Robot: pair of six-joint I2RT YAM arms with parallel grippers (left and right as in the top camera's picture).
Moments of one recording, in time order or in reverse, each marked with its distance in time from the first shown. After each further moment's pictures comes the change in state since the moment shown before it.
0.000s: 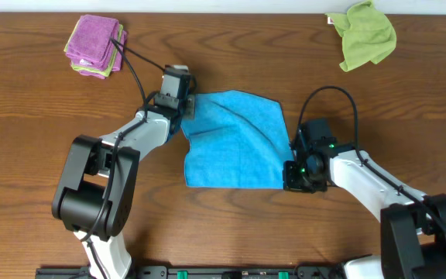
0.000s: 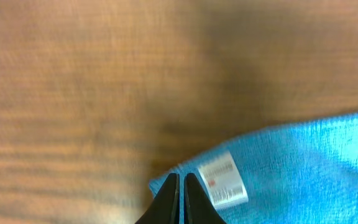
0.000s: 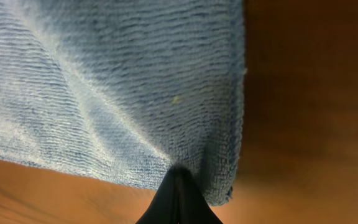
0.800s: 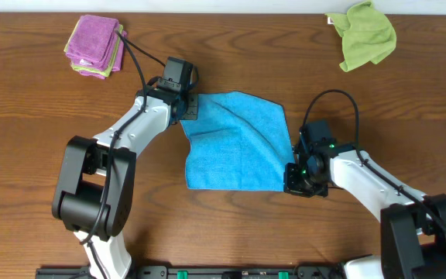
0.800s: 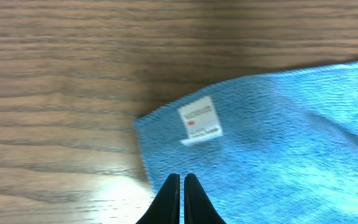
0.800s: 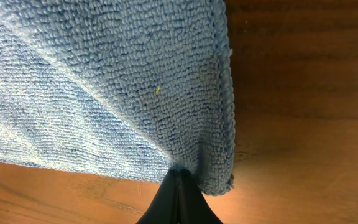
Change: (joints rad) left arm -0.002 0.000 0.160 -0.385 0.145 -0.047; right arm 0.000 0.000 0.003 -0.028 -0.015 0.075
